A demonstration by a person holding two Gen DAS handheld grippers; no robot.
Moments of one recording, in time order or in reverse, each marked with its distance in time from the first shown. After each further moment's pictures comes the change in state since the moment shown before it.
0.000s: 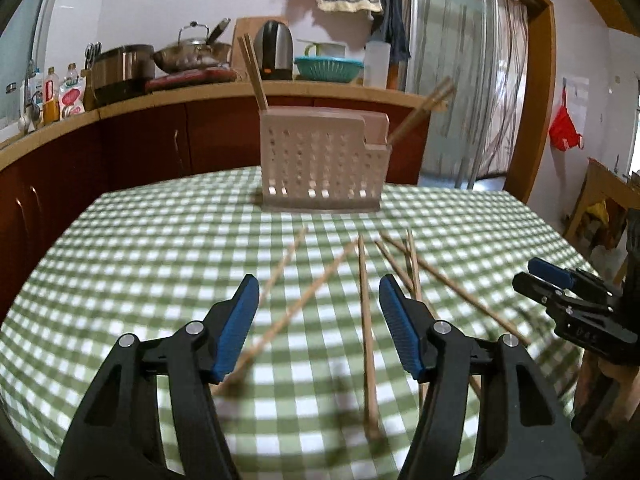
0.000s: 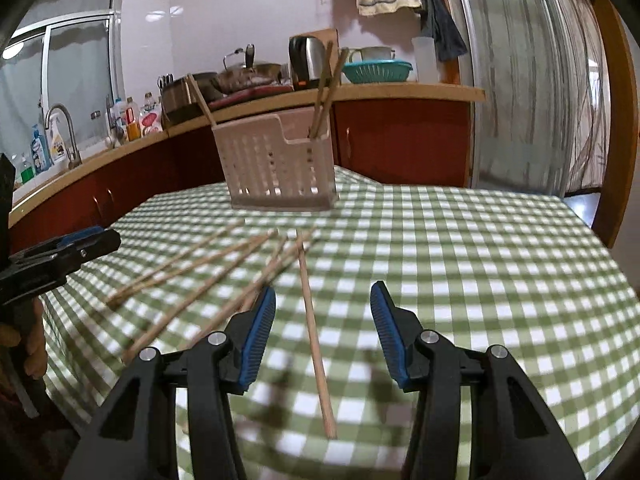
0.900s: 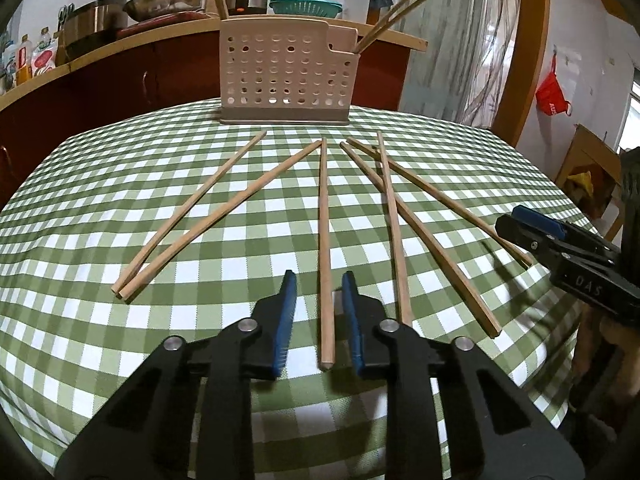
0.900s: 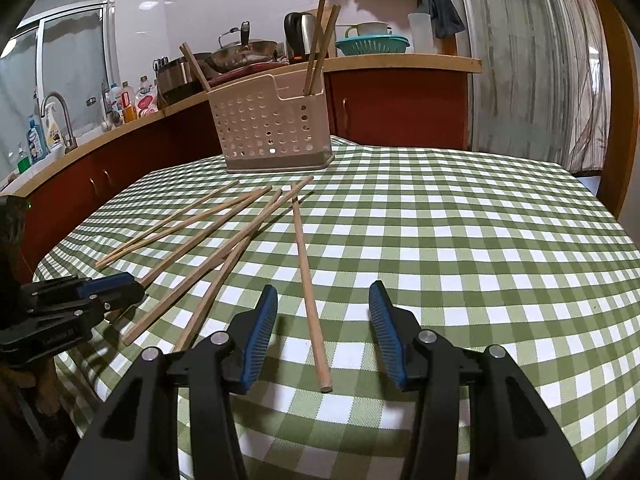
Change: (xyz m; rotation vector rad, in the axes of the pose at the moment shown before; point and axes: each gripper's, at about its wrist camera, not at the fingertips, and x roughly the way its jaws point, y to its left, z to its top) left arm 0.030 -0.024 -0.060 0.005 0.169 -0.075; right arm 0.008 -0.005 -0.026 0.017 0.059 0.007
